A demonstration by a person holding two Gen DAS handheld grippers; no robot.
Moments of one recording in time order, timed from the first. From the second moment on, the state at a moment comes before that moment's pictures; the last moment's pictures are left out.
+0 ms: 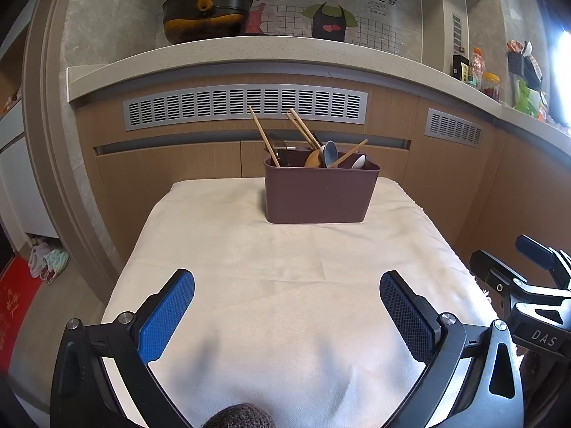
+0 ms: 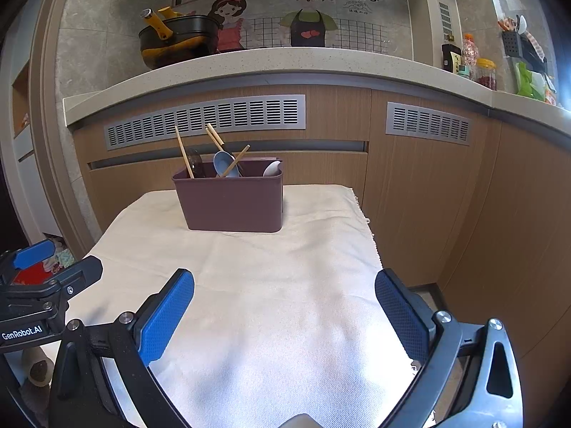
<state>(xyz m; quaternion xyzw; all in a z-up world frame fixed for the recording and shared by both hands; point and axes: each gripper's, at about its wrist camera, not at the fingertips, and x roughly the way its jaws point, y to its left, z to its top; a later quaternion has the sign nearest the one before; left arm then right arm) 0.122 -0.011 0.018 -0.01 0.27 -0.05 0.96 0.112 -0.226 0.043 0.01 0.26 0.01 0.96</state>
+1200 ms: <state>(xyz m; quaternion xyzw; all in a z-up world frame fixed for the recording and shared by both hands) 0.122 -0.012 0.017 0.00 0.27 -0.06 0.96 0.110 -0.229 0.043 0.01 0.26 0.01 0.96</state>
